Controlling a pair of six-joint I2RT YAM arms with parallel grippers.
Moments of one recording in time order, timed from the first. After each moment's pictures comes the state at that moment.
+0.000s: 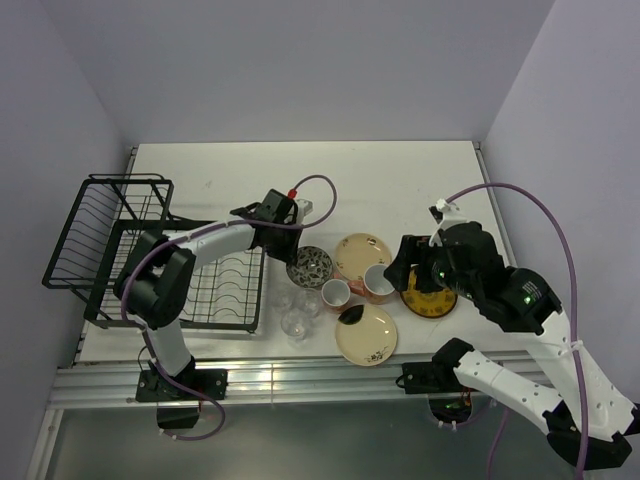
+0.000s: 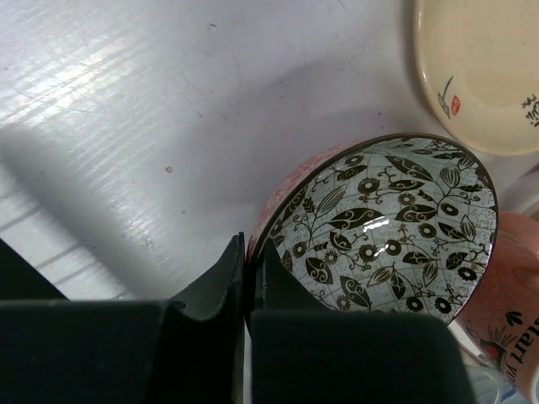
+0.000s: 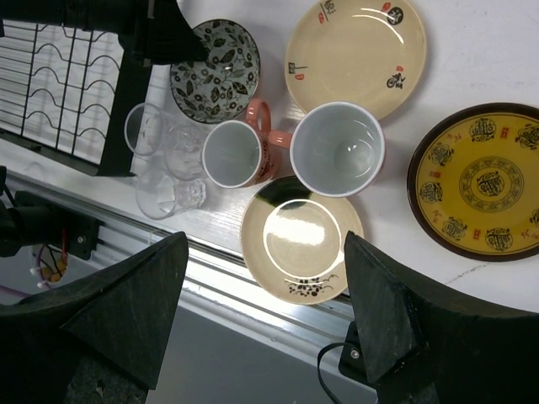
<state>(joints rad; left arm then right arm) -0.60 1.79 1.17 -0.42 0.19 -0.20 0.64 0.74 1.13 -1.07 0.08 0.55</state>
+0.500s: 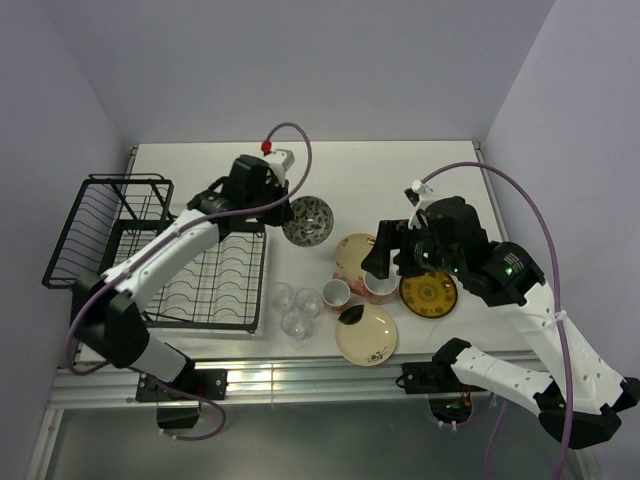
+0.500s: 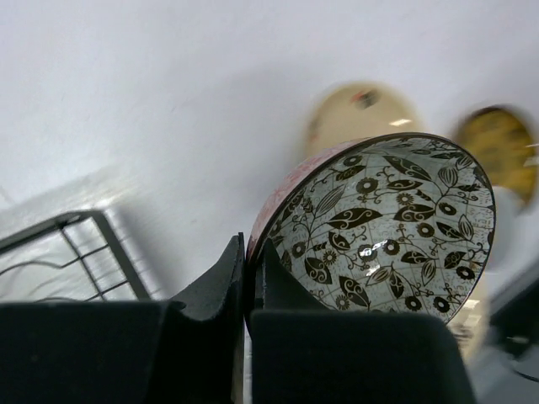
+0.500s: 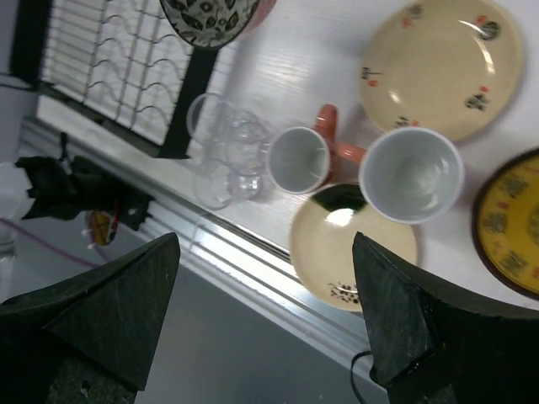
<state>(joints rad) -0.58 1.53 1.30 -0.47 0.12 -0.26 0.64 0.90 1.24 -1.03 -0.07 0.53</state>
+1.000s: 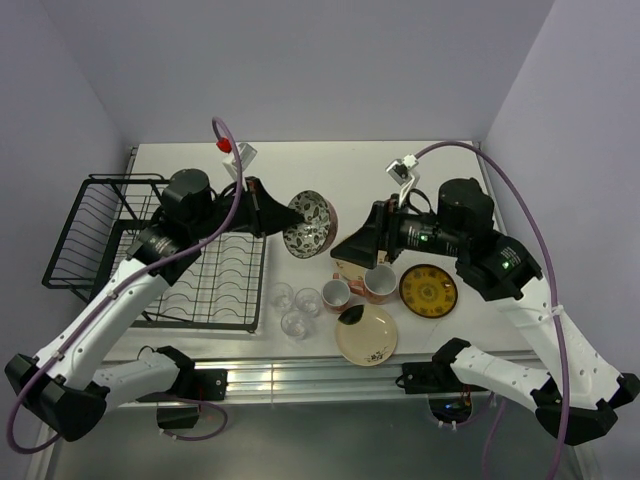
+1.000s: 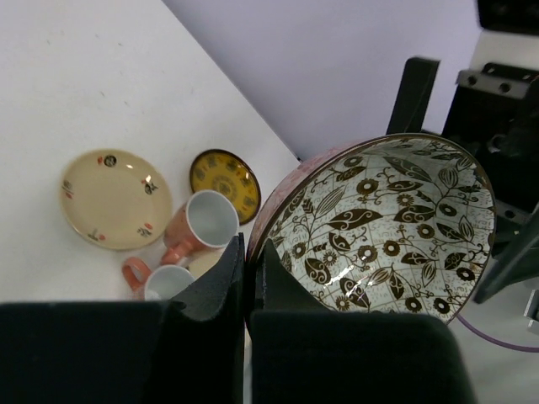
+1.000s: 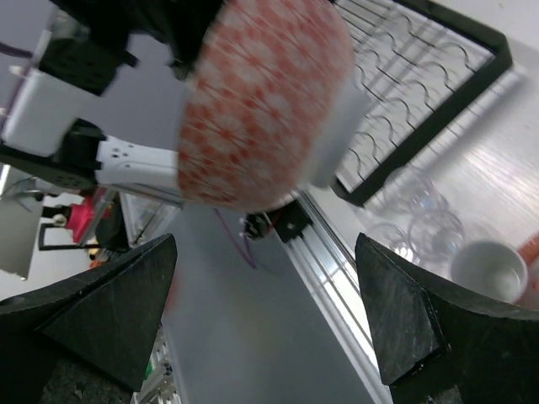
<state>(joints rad) -0.56 1.09 1.16 -0.20 0.56 -0.61 0.63 0.94 1.28 -0.65 -0.53 0.60</state>
